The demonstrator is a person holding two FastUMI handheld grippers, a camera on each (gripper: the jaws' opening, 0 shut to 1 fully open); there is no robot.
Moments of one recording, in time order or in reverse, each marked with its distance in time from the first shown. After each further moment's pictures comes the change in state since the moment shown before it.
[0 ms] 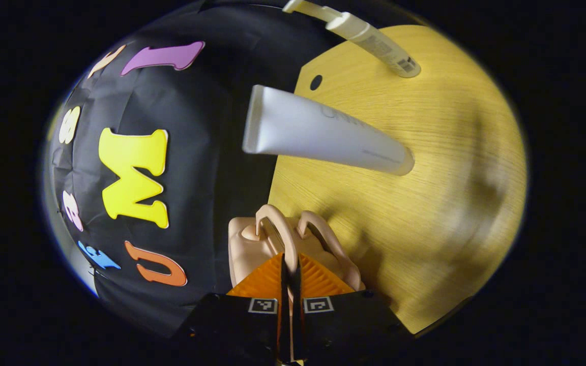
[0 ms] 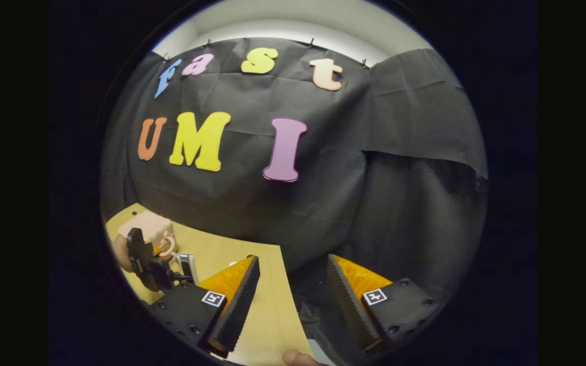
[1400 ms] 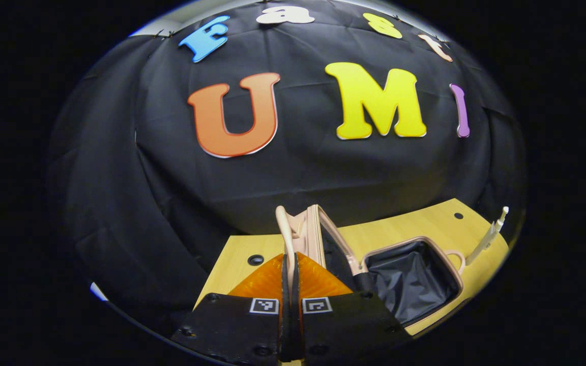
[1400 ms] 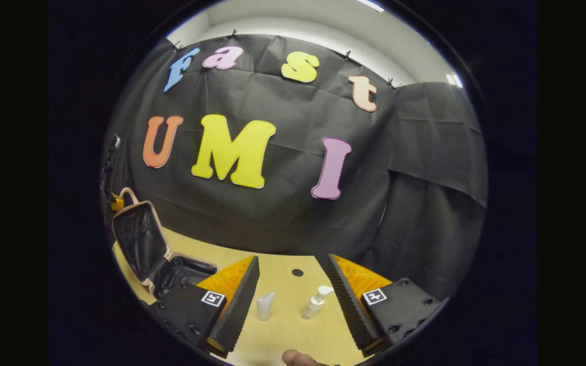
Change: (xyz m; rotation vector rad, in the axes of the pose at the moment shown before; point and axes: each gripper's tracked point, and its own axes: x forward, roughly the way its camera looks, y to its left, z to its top) left arm 0.025 0.236 -0.359 -1.194 -0.128 -0.040; right arm -0.033 0.263 0.075 -0.044 0.015 -0.017
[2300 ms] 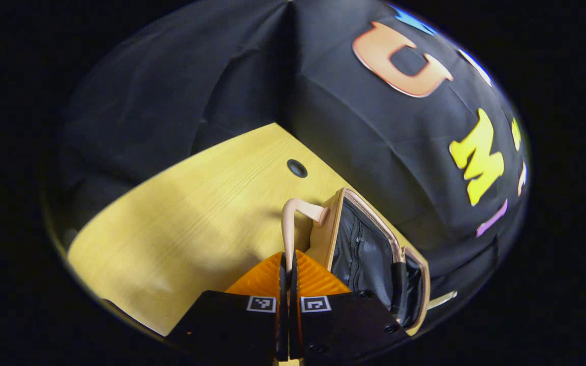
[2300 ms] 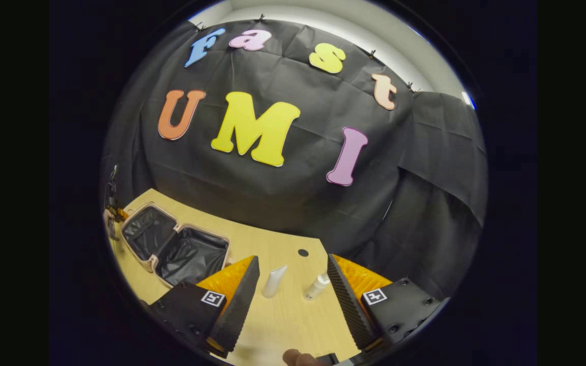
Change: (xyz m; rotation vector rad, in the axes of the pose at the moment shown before) left arm 0.074 0.065 -0.204 -0.891 0.267 -0.118; right arm -0.040 0.030 -0.031 -0.115 0.112 0.042
